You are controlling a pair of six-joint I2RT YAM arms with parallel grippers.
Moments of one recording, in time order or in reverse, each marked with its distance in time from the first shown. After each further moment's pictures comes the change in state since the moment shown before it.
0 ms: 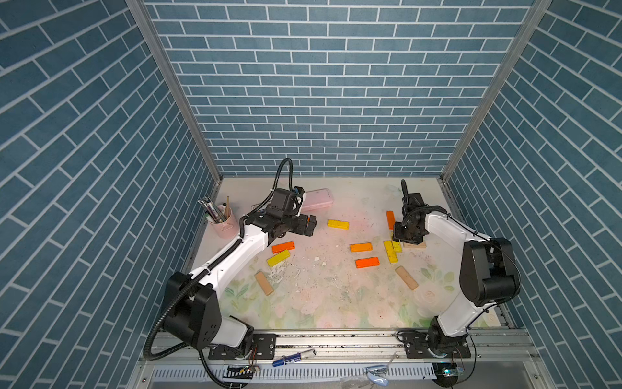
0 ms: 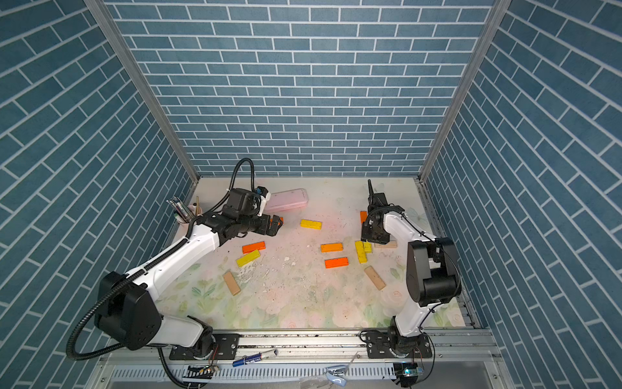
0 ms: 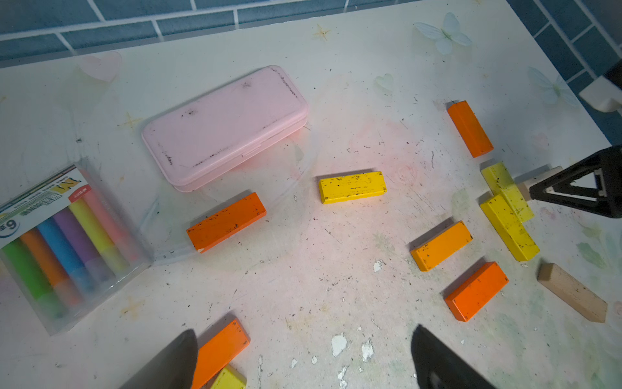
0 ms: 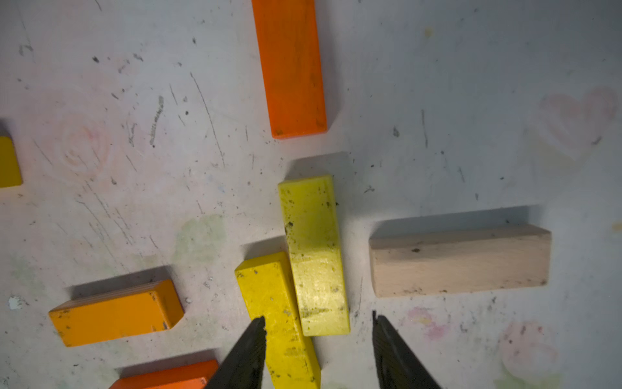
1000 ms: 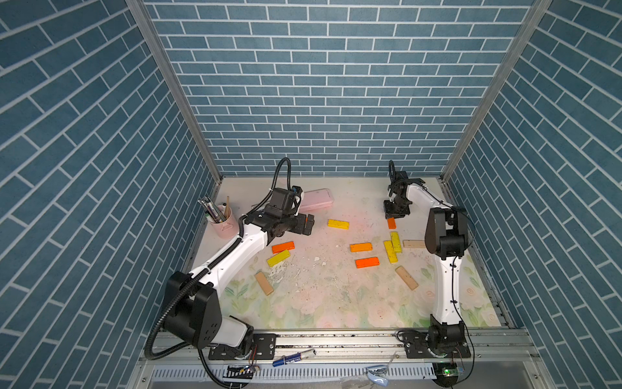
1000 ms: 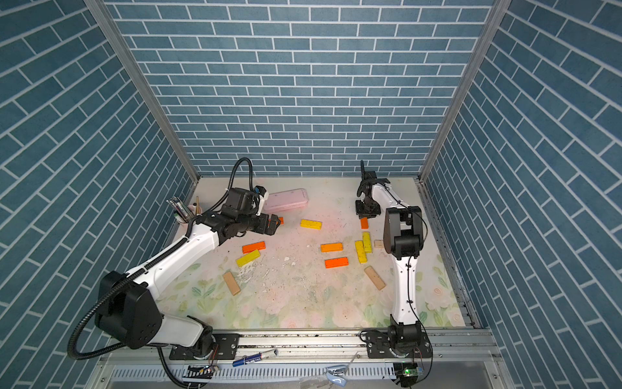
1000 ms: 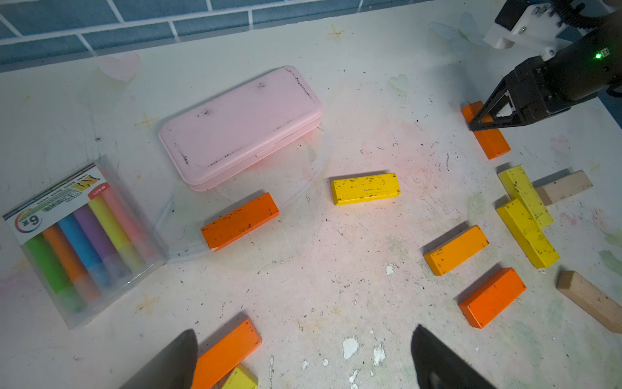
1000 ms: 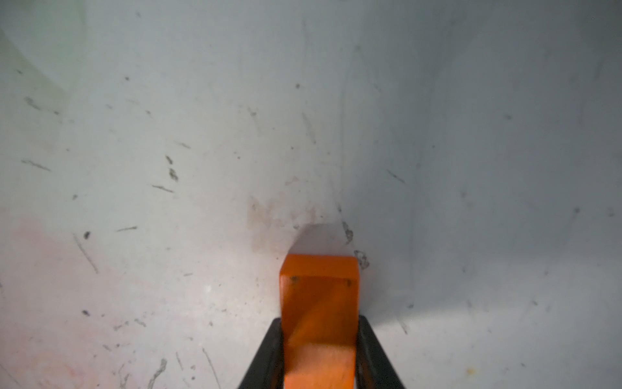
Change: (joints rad) left arm 0.018 0.006 0.000 0.000 -0.027 0.008; right arm -0.045 0.620 0.776 -0.225 -0.002 -0.214
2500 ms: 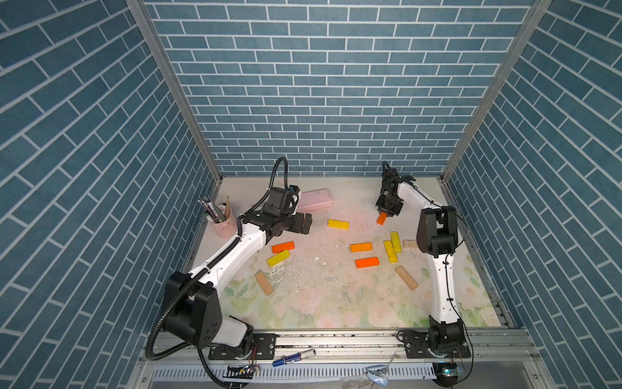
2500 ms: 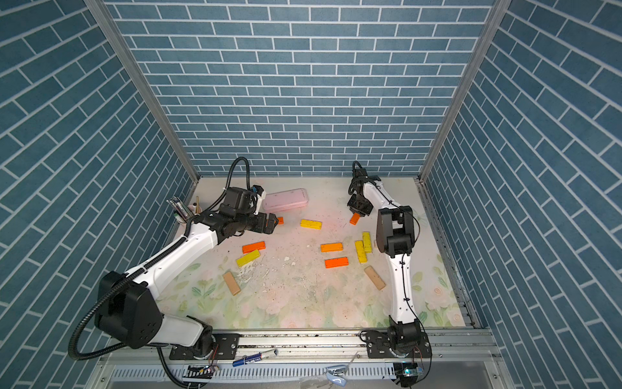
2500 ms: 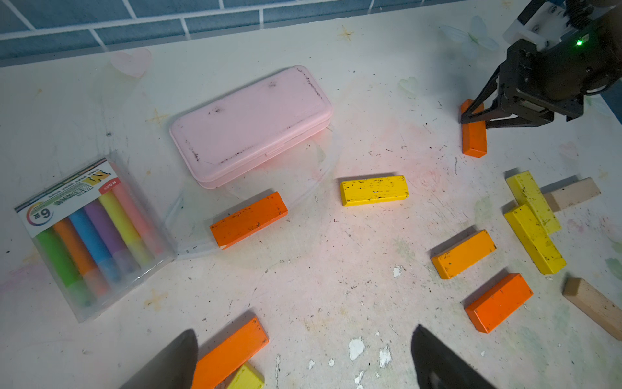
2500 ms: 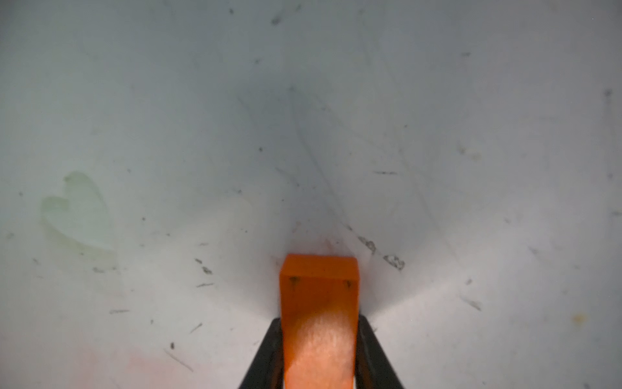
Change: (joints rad) left arm 0.024 0.000 0.000 -0.004 0.003 -0.003; right arm 0.069 0.097 0.176 -0.077 0.063 0.517
